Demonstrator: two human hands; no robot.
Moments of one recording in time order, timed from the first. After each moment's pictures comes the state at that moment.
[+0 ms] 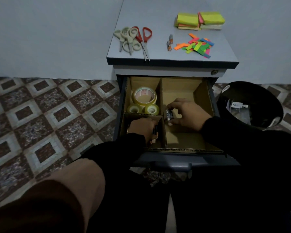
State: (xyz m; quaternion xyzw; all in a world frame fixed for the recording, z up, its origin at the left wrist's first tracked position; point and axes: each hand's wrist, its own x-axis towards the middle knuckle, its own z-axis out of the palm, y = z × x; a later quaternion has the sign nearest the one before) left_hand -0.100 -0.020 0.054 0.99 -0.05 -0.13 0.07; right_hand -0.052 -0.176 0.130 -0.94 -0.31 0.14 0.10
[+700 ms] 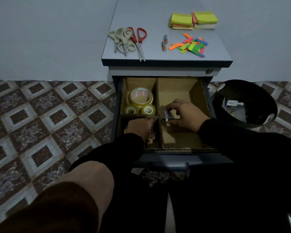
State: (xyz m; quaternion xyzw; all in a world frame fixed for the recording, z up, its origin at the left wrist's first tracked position) left_hand -0.097 -0.021 0.051 0.99 -0.05 -0.11 0.07; right_hand -0.056 -0.182 0.127 -0.94 -0.29 0.14 0.12
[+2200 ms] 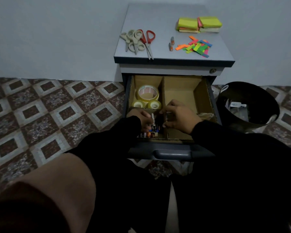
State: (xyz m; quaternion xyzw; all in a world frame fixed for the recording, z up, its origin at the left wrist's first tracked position) left_hand -0.120 -0.006 0.086 0.73 0.29 -0.16 0.60; right_hand -0.091 -0.165 0.119 -0.93 -0.32 0.10 0.15
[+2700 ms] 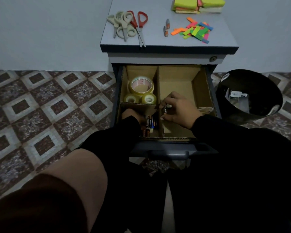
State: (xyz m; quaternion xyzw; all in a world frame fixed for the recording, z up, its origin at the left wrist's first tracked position) left_hand -0.096 -0.013 0.045 0.75 0.37 -0.18 0.52; right_hand -0.069 -0.177 0.101 -0.93 -0.30 0.10 0.20
